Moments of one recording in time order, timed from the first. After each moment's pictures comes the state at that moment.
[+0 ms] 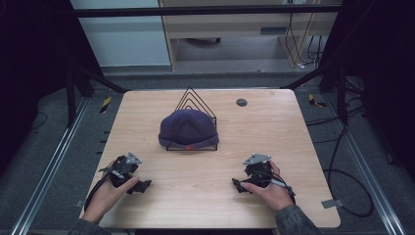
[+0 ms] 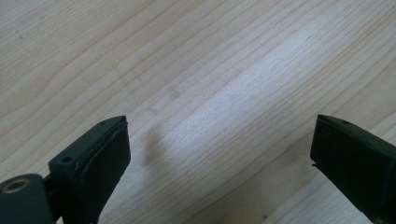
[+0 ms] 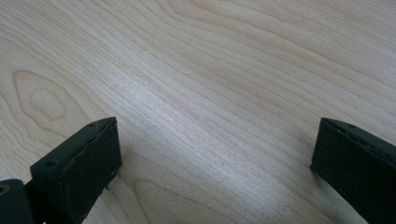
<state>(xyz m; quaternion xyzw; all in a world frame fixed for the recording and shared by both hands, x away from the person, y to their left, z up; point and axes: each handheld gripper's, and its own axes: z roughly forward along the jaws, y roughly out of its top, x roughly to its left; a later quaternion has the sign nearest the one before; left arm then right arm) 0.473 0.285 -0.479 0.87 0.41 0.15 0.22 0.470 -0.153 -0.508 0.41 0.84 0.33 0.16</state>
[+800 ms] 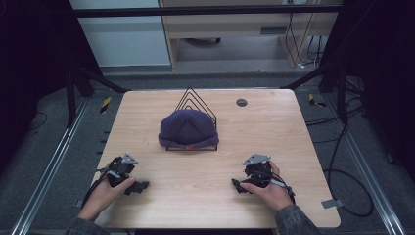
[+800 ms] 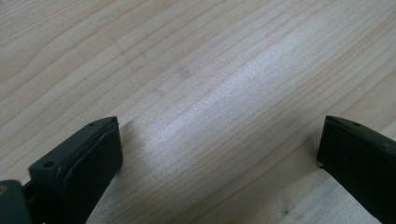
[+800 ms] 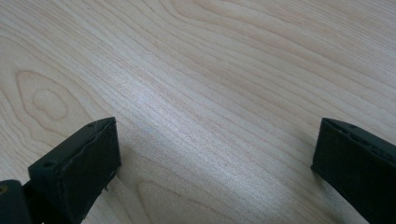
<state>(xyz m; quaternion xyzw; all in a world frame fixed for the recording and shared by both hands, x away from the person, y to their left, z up) 0.476 0.300 -0.491 0.87 0.42 0.12 0.23 0.470 -0.152 -0.508 0.41 0.84 0.33 0.16</state>
